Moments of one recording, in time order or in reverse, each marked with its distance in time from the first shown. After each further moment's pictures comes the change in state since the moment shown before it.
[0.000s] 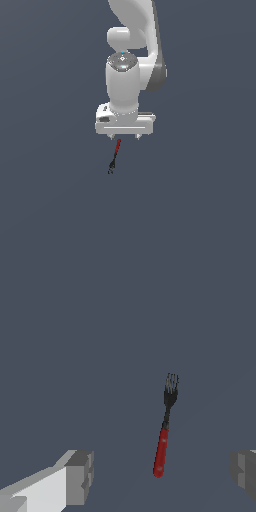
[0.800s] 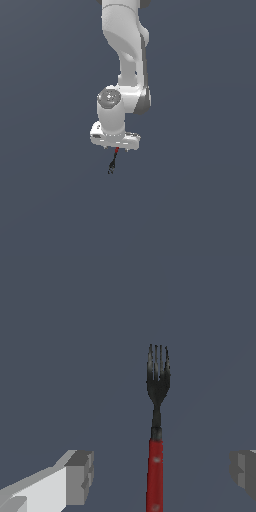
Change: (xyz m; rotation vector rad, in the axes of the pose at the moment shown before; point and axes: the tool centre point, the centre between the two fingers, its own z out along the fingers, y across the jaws) arm -0.017 0.041 0.101 -0.003 -0.056 0.150
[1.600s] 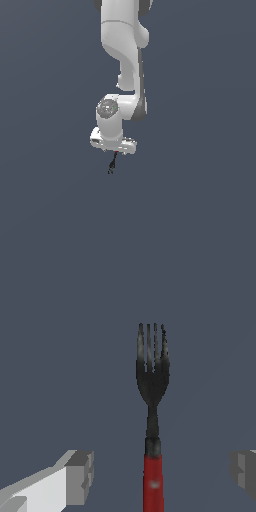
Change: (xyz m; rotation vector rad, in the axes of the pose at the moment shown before) arm -0.005 0.012 0.041 -0.004 -0.013 0.040
